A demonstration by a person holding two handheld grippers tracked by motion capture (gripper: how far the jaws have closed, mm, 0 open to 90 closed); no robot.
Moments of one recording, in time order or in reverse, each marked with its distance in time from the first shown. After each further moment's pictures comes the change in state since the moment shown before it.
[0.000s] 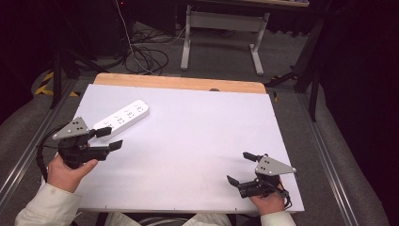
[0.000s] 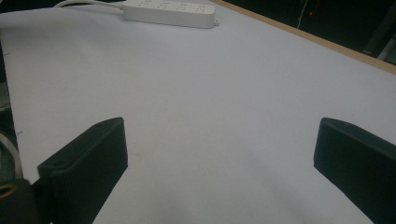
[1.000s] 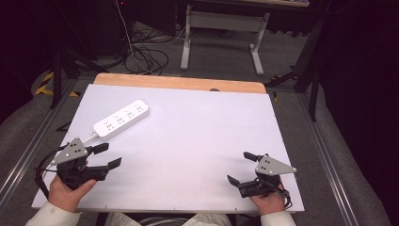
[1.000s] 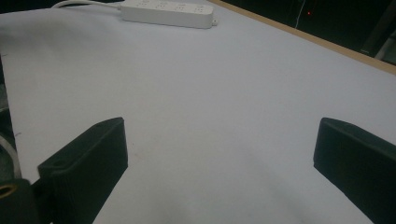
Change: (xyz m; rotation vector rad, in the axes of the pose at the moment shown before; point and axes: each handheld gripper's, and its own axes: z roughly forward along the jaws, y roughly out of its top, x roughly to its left) left arm -0.024 -0.042 -0.007 -0.022 0.018 0.016; right arm 0.000 0.001 -0.001 0.002 -0.011 0.005
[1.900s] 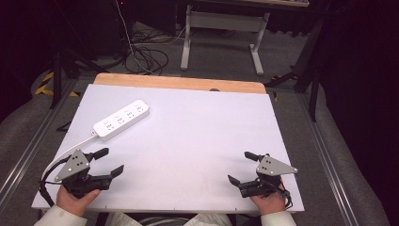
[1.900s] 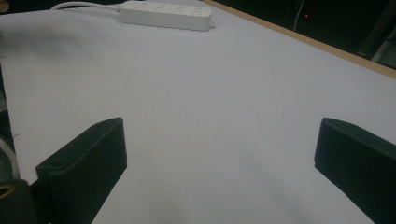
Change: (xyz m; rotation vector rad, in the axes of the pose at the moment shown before) left arm -0.012 -0.035 0.009 -0.092 0.039 0.020; right arm 0.000 0.000 -0.002 -0.011 -0.006 -0.002
